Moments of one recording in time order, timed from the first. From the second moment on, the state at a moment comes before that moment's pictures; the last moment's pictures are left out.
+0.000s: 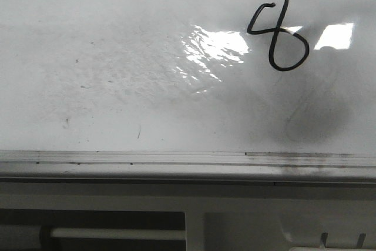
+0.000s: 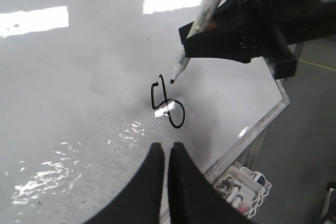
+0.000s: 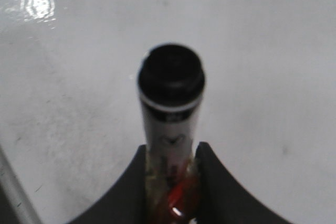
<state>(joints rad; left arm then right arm) -0.82 0.60 -0.46 -1.62 0.19 1.52 0.53 0.90 -0.74 0.42 0.21 -0.70</state>
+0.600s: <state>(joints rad) -0.82 1.05 -0.60 -1.60 0.63 1.62 0.62 0.84 -0.78 0.94 0.66 -1.08</state>
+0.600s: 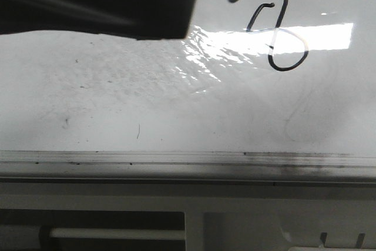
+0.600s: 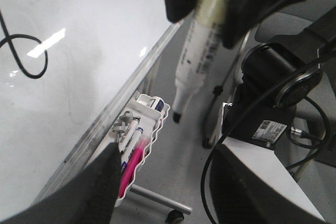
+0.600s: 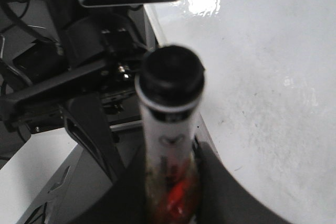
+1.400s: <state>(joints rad) -0.82 1.13 -0.66 -1.57 0.69 1.64 0.71 0.93 -0.79 0.96 0.61 -1.10</state>
